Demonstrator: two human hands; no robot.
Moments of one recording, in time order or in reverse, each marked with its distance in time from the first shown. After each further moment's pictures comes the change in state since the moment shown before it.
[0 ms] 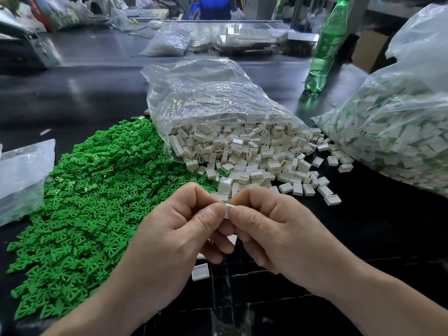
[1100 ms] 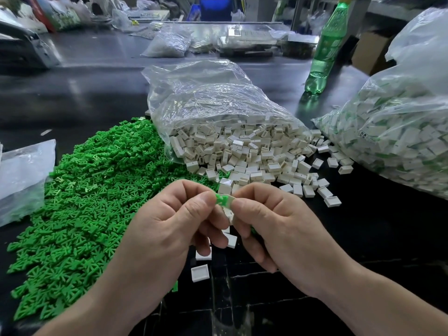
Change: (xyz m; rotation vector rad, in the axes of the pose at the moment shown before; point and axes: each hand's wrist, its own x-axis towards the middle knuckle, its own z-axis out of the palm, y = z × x) left_hand 0.002 -0.002 -0.004 -0.199 0.058 -0.005; right_hand 0.004 -0.001 0.005 0.212 0.054 0.028
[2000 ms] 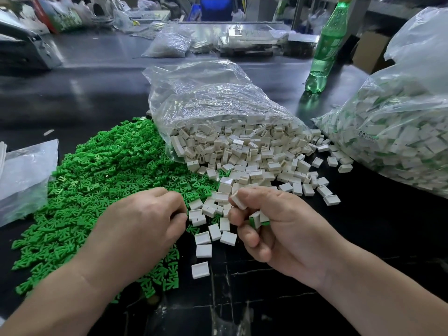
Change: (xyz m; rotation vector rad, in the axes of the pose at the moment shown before) left_hand 0.013 -0.001 -0.042 1.525 0.019 0.195; right_hand 0.011 0.006 -0.008 0.493 -0.066 0.251
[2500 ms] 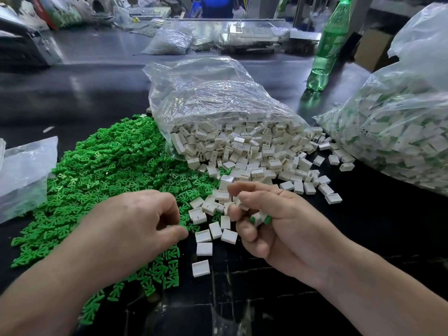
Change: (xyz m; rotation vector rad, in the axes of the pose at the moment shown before) left_hand -0.005 -0.010 -0.015 -0.127 -0.178 -0.037; right_hand 0.000 0.000 0.001 0.091 0.017 0.029
